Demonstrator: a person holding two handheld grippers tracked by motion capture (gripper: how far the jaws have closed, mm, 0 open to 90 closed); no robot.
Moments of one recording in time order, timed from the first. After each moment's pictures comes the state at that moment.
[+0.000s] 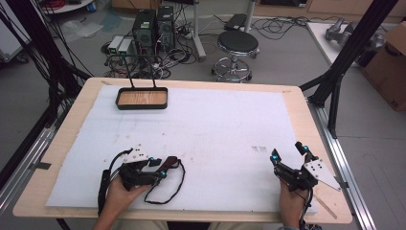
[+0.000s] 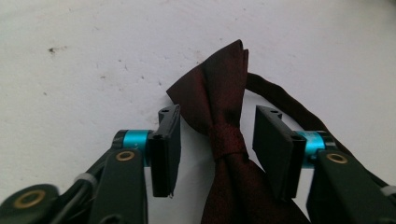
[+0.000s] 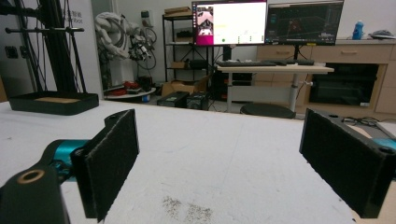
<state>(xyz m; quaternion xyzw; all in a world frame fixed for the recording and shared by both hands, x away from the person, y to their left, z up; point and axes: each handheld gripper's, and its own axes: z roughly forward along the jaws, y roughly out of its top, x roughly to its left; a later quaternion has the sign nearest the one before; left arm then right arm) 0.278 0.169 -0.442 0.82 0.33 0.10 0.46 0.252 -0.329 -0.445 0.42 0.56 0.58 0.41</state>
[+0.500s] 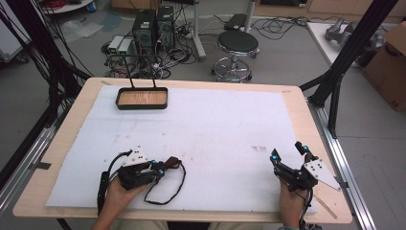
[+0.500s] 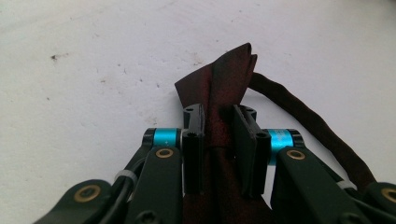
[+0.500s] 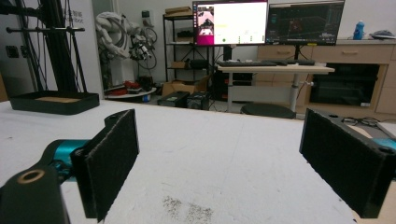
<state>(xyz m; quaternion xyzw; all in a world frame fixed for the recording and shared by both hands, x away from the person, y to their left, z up) 0.271 0.170 -0.441 0.82 0.32 0.12 0.47 0.252 -0.328 -0.445 0.42 0.56 0.58 0.41</state>
